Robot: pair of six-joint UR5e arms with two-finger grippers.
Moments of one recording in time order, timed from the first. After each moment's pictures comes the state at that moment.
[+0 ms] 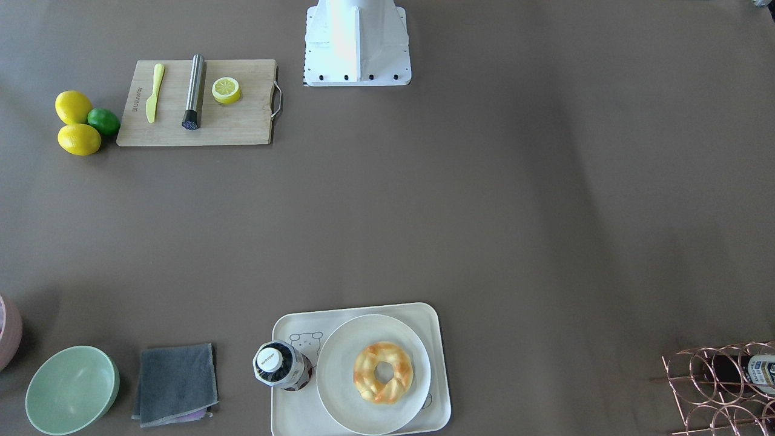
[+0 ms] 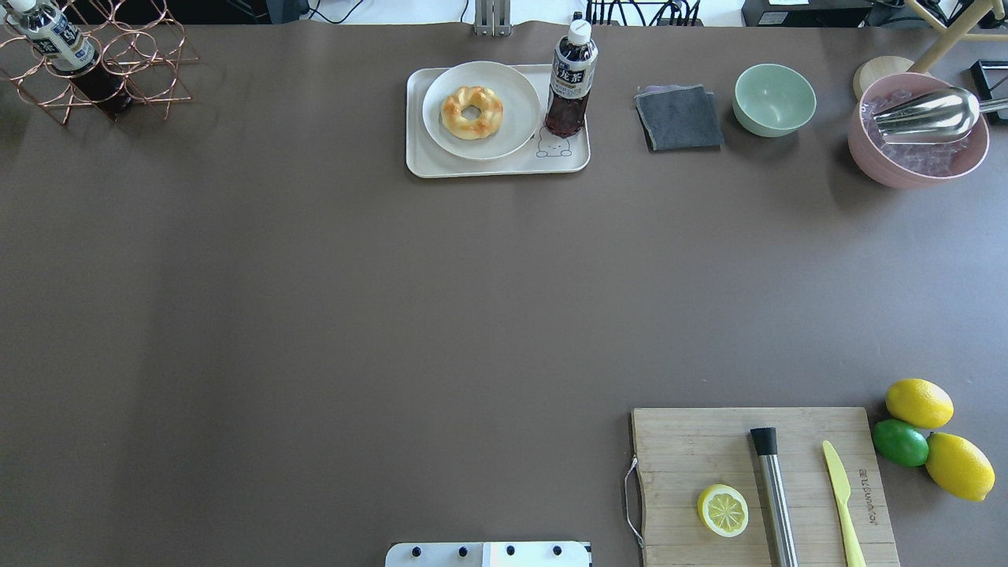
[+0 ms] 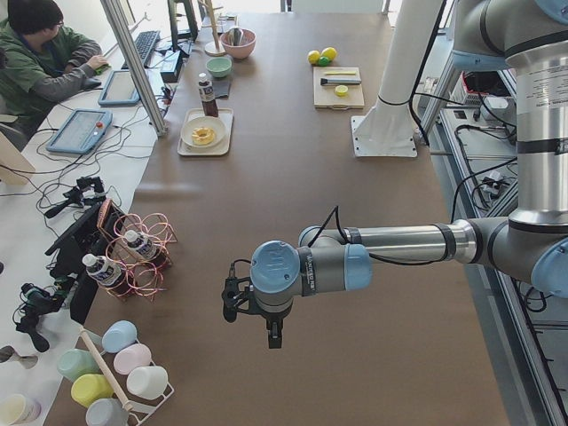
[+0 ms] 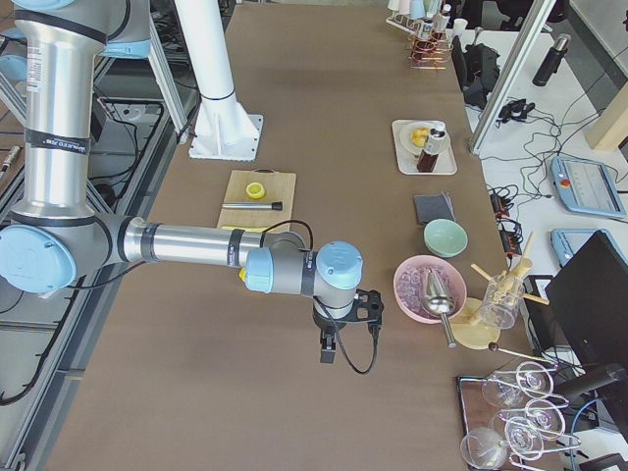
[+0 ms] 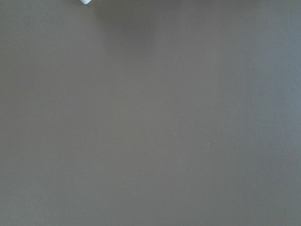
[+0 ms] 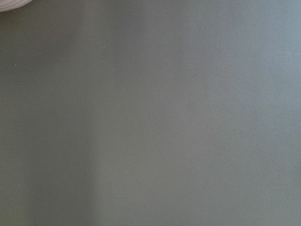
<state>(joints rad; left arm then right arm) -1.72 -1.42 -1.68 -1.53 -2.40 0.09 1.56 -1.70 1.66 -1.56 2.26 0.00</state>
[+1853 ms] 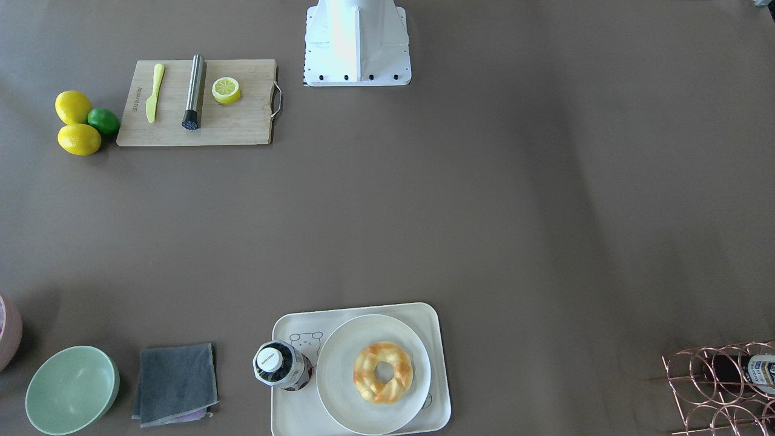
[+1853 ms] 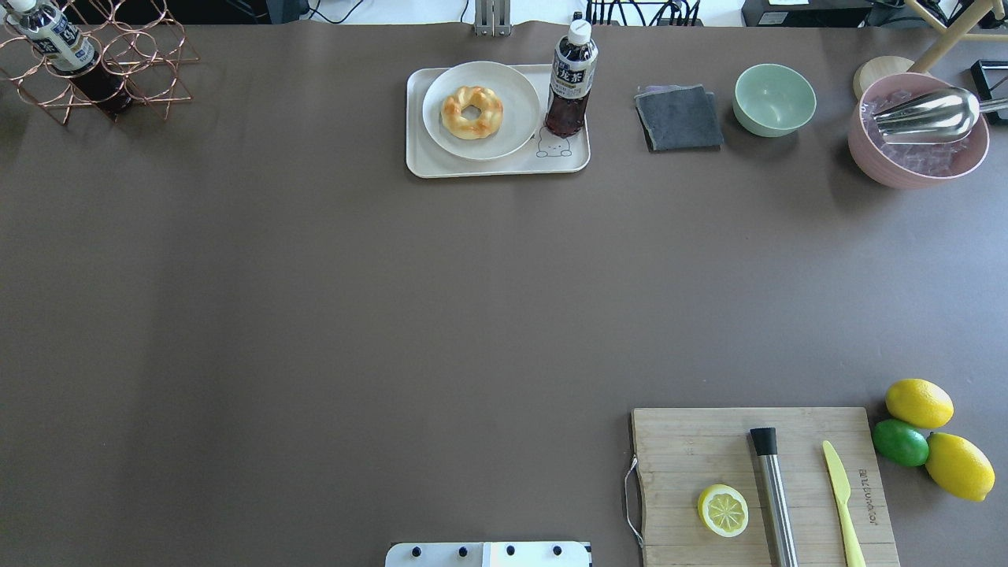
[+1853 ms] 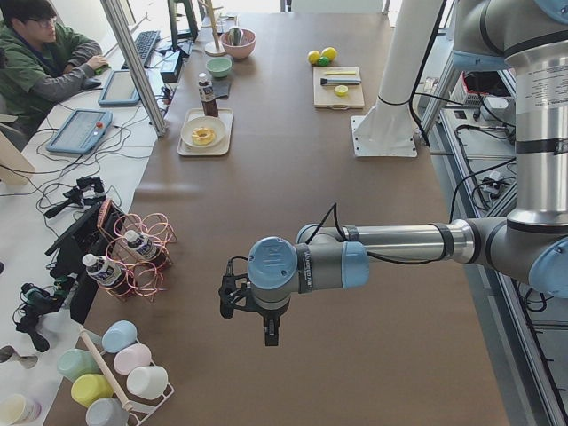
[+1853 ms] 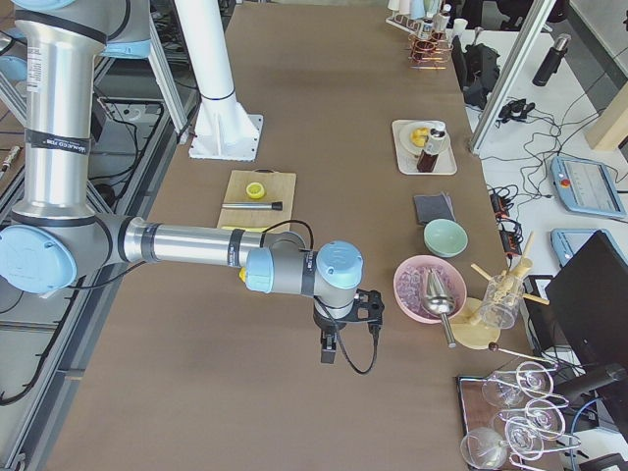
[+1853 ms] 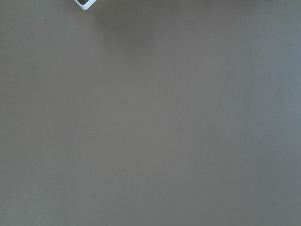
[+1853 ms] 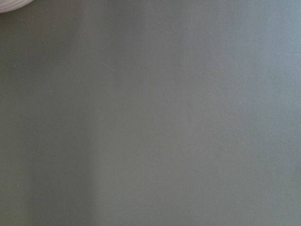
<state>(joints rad) -1.72 -1.43 -1.69 -1.53 -2.40 0.09 1.56 -1.70 1.66 -1.56 2.26 0.00</state>
